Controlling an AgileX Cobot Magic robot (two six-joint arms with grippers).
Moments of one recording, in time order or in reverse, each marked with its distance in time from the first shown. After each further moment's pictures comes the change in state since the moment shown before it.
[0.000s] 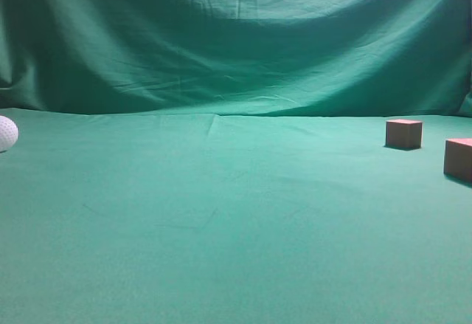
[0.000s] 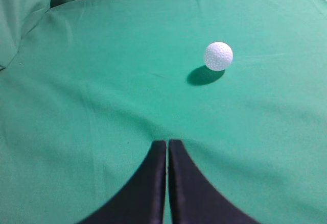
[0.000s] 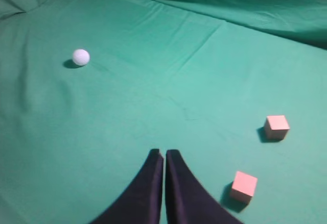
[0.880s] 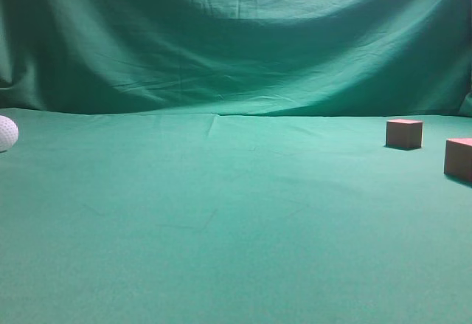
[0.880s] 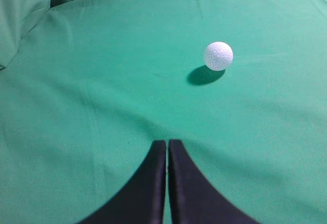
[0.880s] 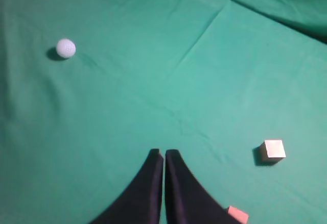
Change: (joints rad) left arm 0.000 0.000 0.000 0.000 0.000 0.000; right arm 0.002 0.633 -0.616 -0.020 0.249 -0.023
